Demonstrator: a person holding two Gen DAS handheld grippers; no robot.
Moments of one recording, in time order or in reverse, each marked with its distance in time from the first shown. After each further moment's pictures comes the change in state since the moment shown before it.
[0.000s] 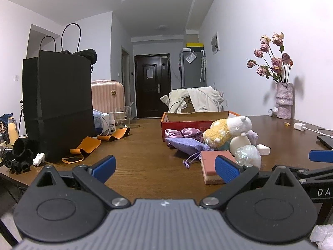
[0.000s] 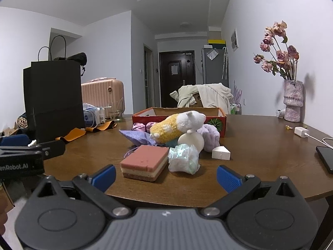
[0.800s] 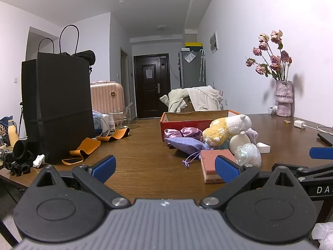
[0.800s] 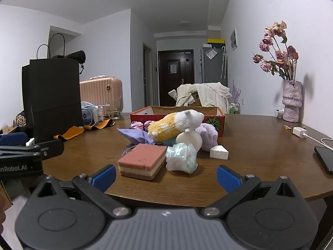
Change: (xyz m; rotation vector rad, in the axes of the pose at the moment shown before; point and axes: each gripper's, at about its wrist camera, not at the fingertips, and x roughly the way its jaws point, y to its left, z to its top) left arm -0.001 -0.002 0.000 0.006 0.000 -0.002; right arm 0.002 0.001 -0.002 -0.012 0.006 -0.013
